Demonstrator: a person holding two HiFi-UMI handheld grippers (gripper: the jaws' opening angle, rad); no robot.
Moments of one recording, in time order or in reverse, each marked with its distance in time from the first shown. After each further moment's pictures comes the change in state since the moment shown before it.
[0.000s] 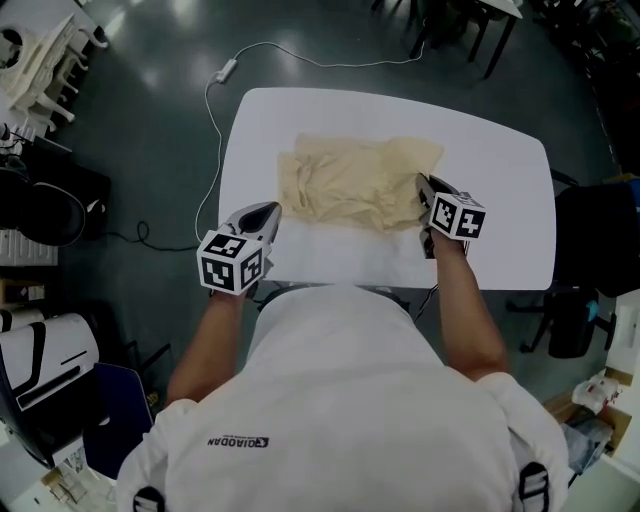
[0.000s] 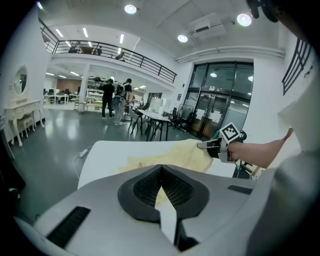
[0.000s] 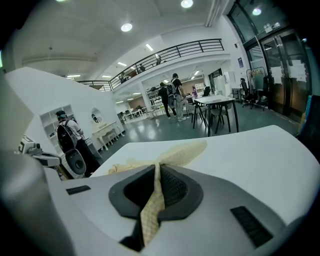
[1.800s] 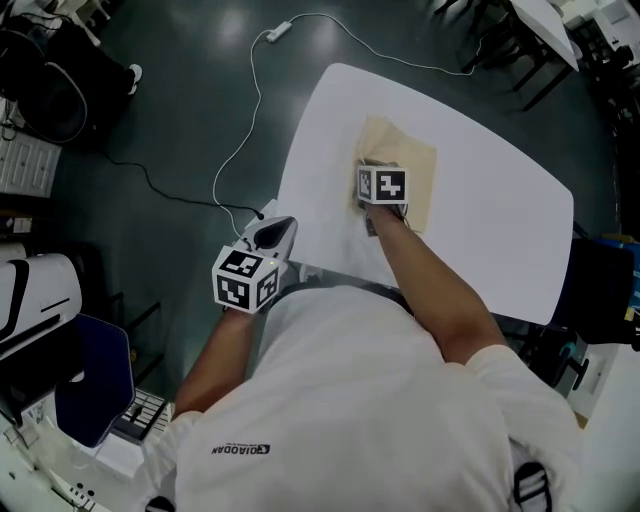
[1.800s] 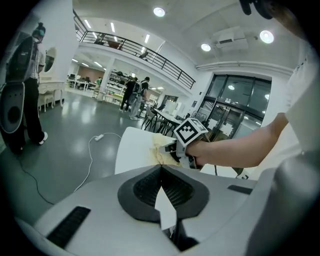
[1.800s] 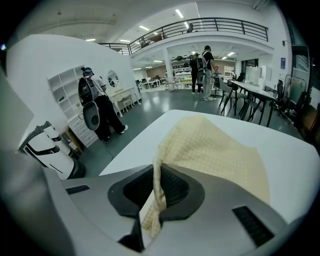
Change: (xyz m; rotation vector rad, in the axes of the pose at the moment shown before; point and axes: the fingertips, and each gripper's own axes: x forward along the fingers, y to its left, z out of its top) left arm -0.104 0.104 -0.083 -0.214 -0.031 0.066; right arm 0.201 0.284 -0.079 -0.253 0.328 0.081
